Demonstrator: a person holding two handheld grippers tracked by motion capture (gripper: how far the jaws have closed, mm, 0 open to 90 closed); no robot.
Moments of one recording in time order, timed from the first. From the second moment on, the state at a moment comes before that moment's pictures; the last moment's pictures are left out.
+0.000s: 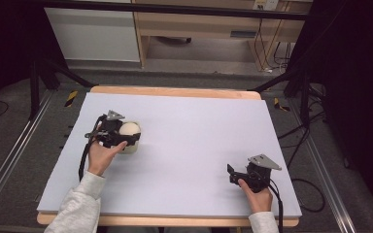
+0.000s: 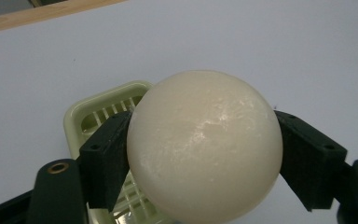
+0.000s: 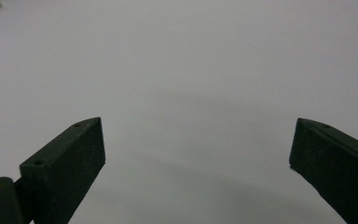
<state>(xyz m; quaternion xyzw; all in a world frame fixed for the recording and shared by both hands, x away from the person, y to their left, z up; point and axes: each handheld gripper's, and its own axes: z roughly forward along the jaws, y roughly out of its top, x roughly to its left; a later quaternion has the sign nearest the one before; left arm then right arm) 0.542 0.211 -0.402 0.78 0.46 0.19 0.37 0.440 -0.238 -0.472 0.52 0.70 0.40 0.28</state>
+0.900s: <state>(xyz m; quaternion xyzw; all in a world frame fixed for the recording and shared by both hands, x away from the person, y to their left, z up) 0.570 0.230 -0.421 0.78 0.49 0.19 0.34 0.443 -0.235 -0.473 0.52 0.70 0.40 0.28</state>
